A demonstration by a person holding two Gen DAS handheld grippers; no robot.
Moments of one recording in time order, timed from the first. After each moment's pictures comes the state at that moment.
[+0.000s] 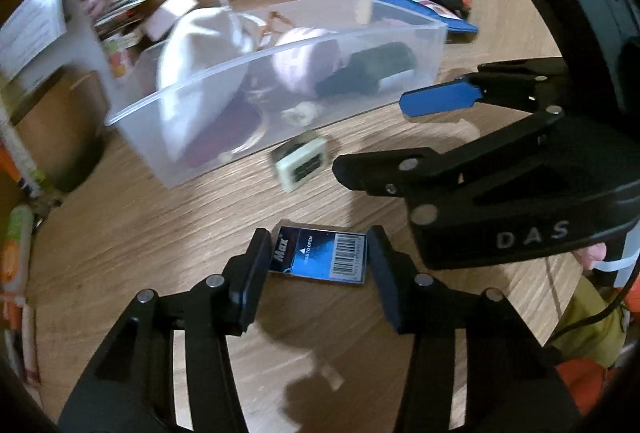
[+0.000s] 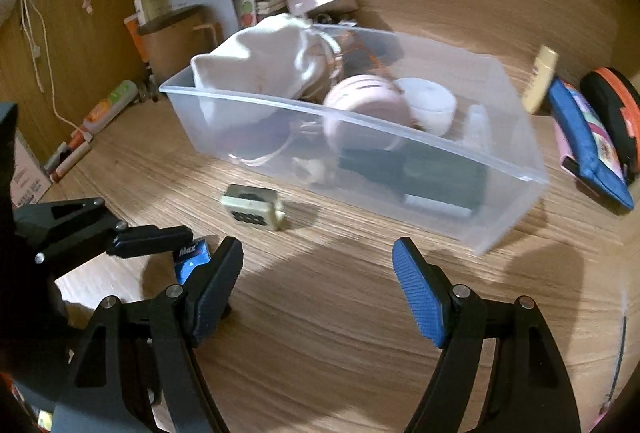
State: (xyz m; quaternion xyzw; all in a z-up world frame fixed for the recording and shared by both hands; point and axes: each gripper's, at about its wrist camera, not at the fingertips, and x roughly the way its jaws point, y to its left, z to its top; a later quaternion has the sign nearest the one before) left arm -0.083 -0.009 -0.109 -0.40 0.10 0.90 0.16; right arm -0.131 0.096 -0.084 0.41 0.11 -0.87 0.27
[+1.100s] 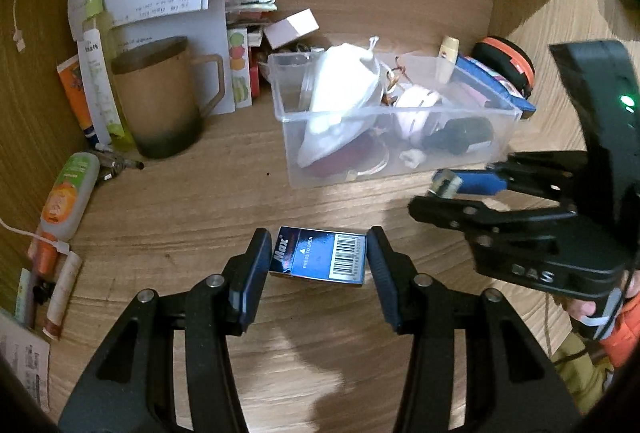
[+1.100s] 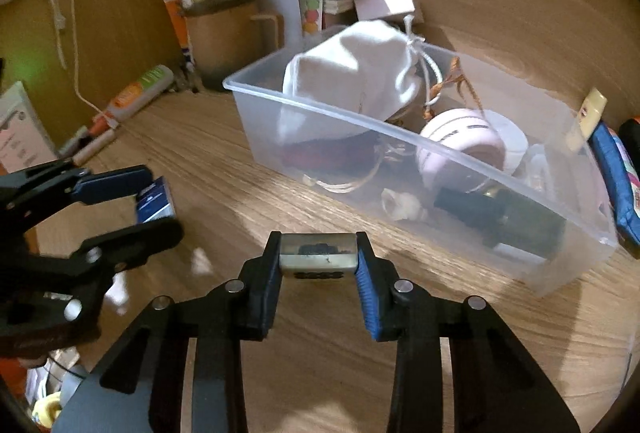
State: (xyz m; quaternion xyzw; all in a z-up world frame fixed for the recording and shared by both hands) left arm -0.071 -0.084 -0.079 -0.35 0.01 0.93 0.08; right arm -0.119 0.056 -0.080 0.38 0.13 -0.86 0.31
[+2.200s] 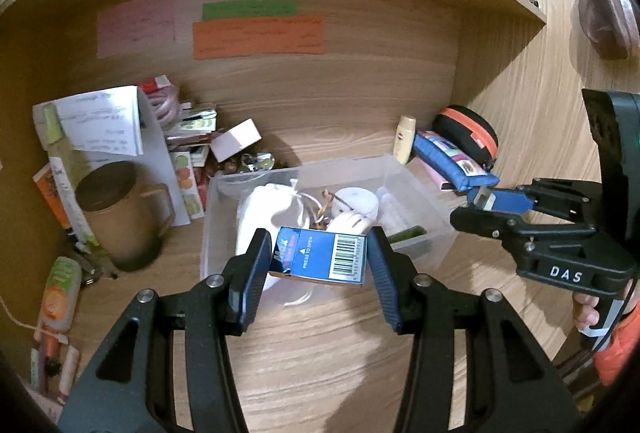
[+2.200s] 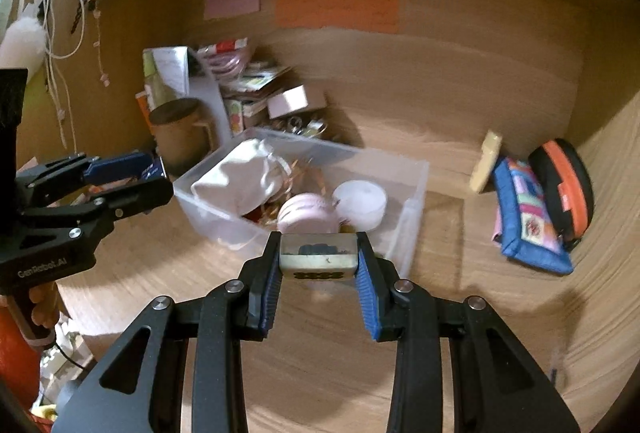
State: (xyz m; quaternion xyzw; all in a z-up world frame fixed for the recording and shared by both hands) left arm -0.102 -0.025 0.005 -0.27 0.01 0.96 0.11; right arm -0.129 0.160 0.010 0.30 0.09 -0.91 0.26
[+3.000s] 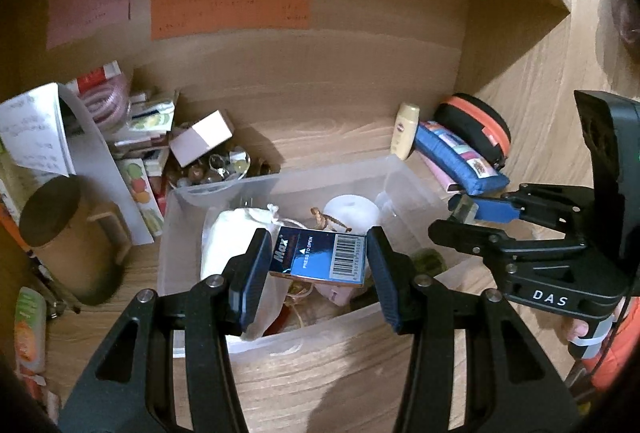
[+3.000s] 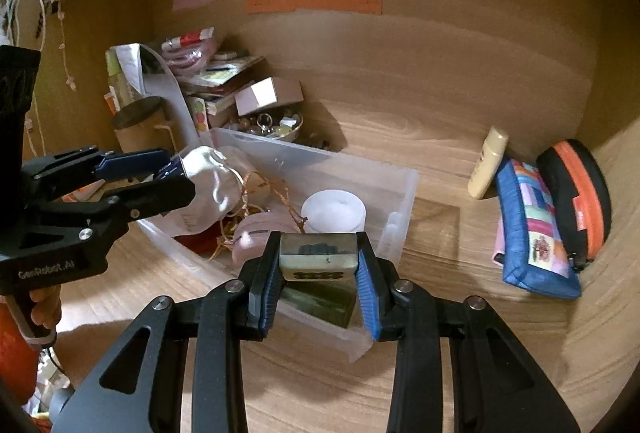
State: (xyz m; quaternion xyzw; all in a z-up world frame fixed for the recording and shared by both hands) left arm -0.177 -0.010 -0.013 -0.31 0.01 0.94 0.14; right arm -0.194 0.152 -0.013 0.33 0.09 -0.90 0.26
